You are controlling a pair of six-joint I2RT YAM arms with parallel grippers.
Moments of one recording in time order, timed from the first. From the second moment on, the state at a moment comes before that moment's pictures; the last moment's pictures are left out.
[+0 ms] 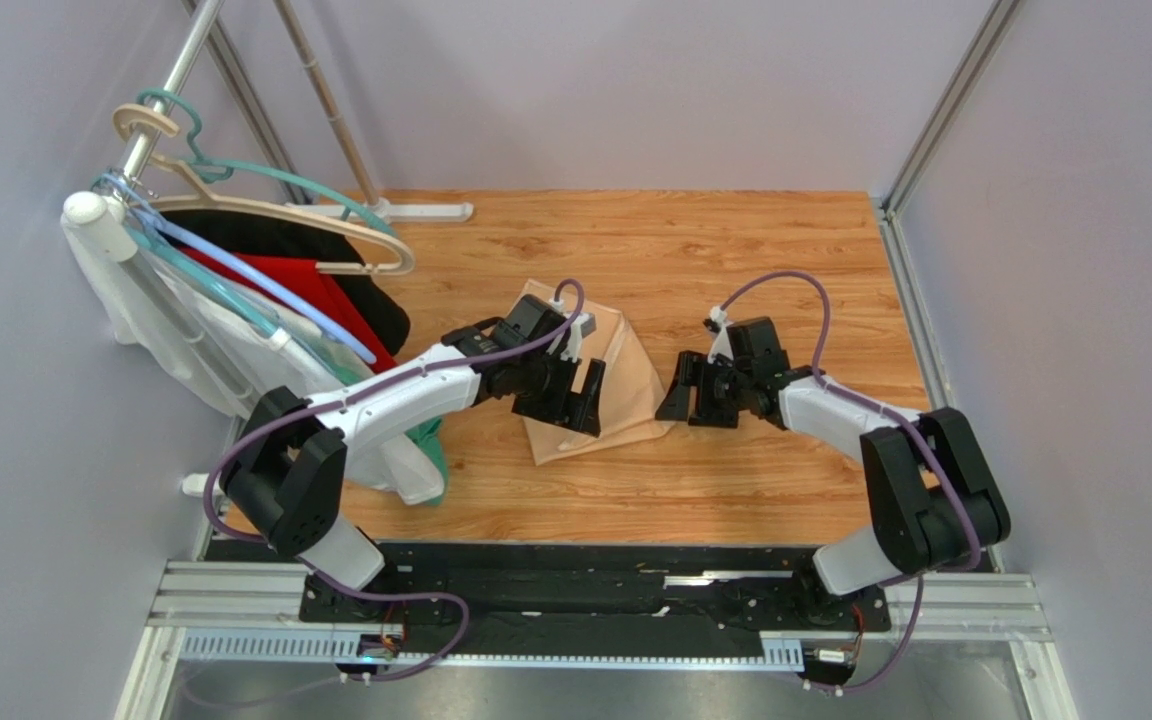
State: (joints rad) left arm -0.72 1.57 1.09 -0.53 0.28 -0.38; right arm 0.33 1.46 0.70 -0.17 -0.39 0.45
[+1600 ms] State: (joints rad) left arm -0.69 1.70 0.95 -0.18 0.27 -0.39; right arm 0.29 1.35 0.63 -0.30 -0.14 0.50
